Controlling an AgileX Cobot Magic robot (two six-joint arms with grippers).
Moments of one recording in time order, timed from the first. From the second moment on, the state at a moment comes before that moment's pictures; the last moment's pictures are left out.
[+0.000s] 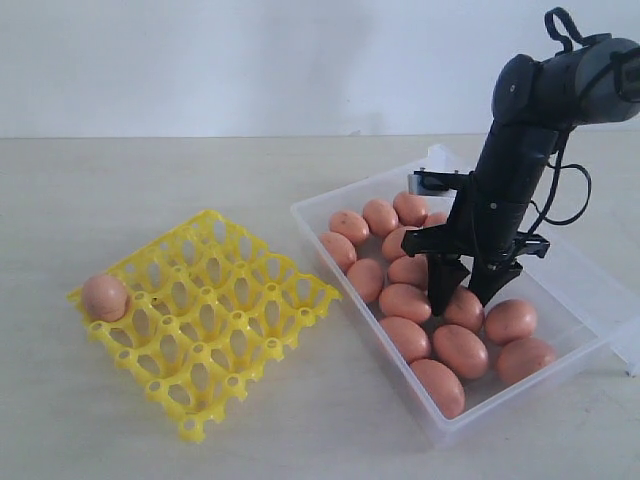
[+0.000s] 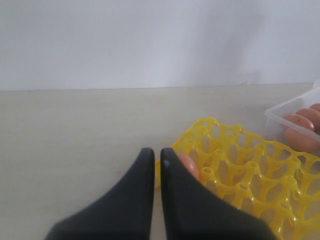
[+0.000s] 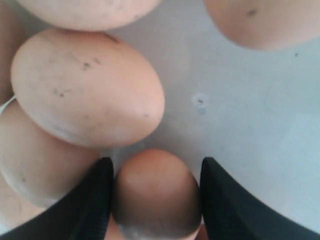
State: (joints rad) left arm -0.15 0.00 0.00 0.04 0.23 -0.08; right arm 0.10 2.19 -1.54 0.32 1.21 -0.24
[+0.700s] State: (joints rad) left arm -0.15 0.00 0.00 0.04 0.23 -0.08; right arm 0.10 1.98 -1.53 0.31 1.09 -0.29
